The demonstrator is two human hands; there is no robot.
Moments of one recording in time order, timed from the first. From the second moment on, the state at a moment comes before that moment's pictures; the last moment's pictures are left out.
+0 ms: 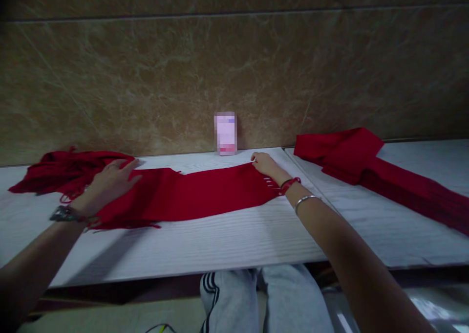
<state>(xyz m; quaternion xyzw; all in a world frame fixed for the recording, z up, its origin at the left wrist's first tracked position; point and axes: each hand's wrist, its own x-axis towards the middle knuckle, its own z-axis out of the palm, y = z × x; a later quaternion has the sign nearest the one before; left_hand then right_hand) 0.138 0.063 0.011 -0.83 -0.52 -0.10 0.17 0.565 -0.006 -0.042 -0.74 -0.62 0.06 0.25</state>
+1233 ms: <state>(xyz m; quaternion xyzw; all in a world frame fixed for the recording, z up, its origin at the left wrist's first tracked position) 0.249 0.013 -0.016 -0.98 -0.21 0.03 0.06 0.546 -0.080 -0.046 -0.48 -0.85 0.02 0.19</state>
